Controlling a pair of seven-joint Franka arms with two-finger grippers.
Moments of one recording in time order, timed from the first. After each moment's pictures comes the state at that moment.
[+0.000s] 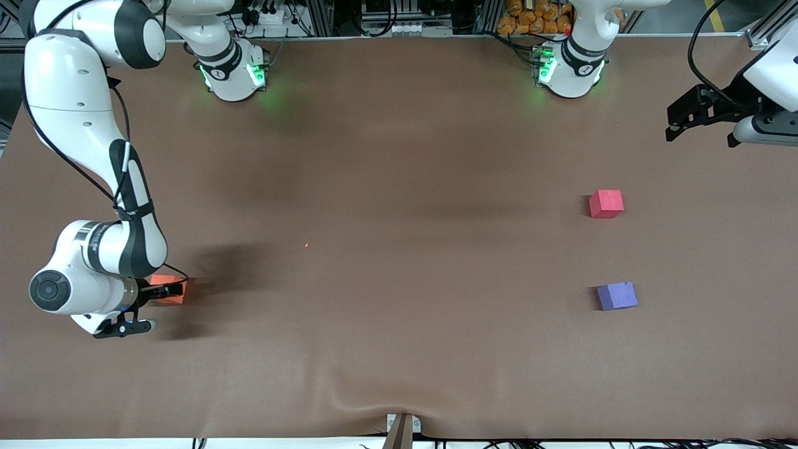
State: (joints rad) left arm -0.10 -0.02 -0.03 -1.47 -0.01 1.44 -0.01; right arm 0.00 0.83 -0.14 -1.43 0.04 2.10 -0.26
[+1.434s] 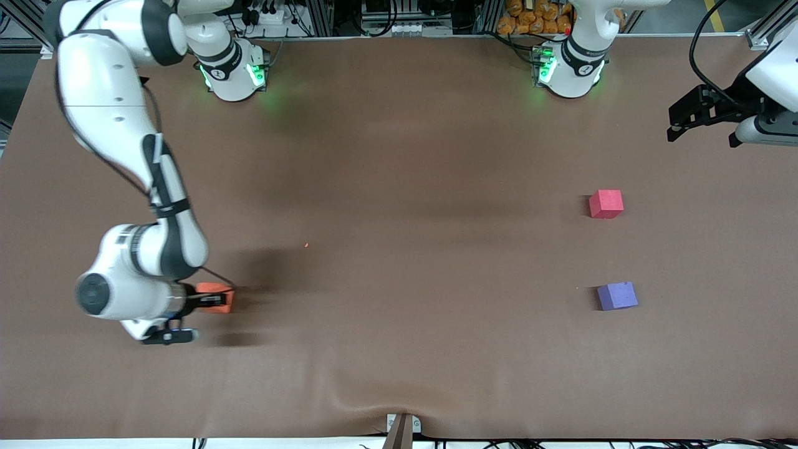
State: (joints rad) left arm -0.09 -0.02 -0.04 -1.47 -0.01 1.44 -0.01; right arm 0.19 0.83 -0.12 -1.37 0.24 2.06 -0.01
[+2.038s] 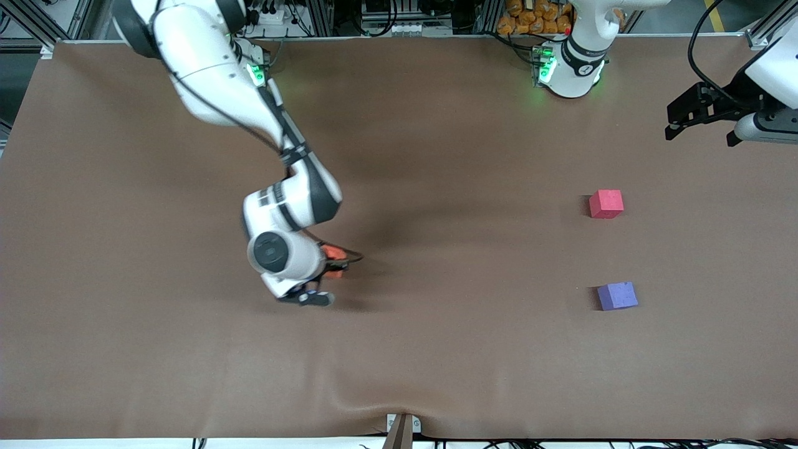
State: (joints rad) left arm -0.09 -0.02 -0.04 -1.46 -0.02 1.44 -0.01; right arm 0.57 0.81 -0.09 -1.35 0.24 2.04 0.45
